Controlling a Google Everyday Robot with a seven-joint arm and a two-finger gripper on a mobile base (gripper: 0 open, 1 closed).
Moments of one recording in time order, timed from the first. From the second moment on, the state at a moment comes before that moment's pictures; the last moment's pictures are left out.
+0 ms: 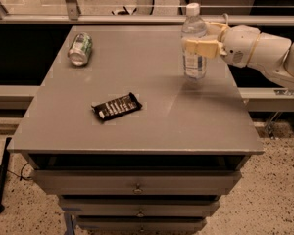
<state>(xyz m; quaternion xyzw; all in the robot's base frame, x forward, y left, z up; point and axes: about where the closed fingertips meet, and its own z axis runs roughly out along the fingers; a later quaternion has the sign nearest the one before) 0.660 -0.142 0.968 -0.38 0.59 0.30 0.65</state>
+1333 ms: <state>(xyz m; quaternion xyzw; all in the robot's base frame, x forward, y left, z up) 0.658 -0.163 0.938 -0.33 0.57 0.35 0.67</state>
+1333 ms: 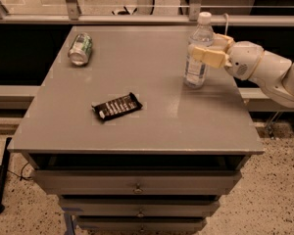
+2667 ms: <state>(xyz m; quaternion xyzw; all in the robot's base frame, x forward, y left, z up) 0.658 -0.167 0.937 -0.32 0.58 0.35 0.66</state>
